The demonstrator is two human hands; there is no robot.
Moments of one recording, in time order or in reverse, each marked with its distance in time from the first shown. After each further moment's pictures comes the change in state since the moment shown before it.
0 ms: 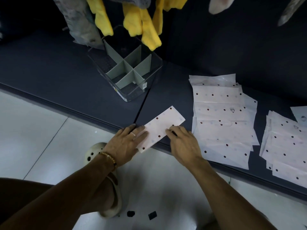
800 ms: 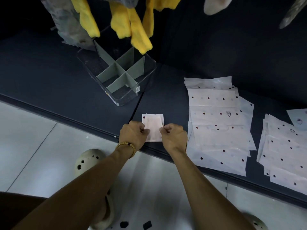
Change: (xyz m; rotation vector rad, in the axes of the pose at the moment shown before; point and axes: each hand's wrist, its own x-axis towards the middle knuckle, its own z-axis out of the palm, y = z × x) left_hand 0.076 0.034 -0.024 -0.687 0.210 -0.635; right_hand 0.053 -0.015 0.003 0.621 0.052 0.769
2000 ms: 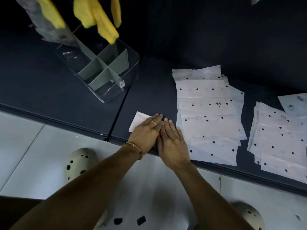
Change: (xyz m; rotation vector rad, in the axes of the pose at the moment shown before) left_hand -0.006 0.029 0.059 0.484 -0.066 0.765; right_hand -0.019 0.074 -0.012 -0.460 -0.041 -0.537
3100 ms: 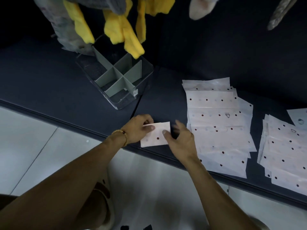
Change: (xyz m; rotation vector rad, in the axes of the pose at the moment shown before) left_hand -0.003 -0.067 -0.059 -0.694 -0.105 -0.292; right_hand 0.037 -0.025 -0.042 0.629 -0.004 0.395
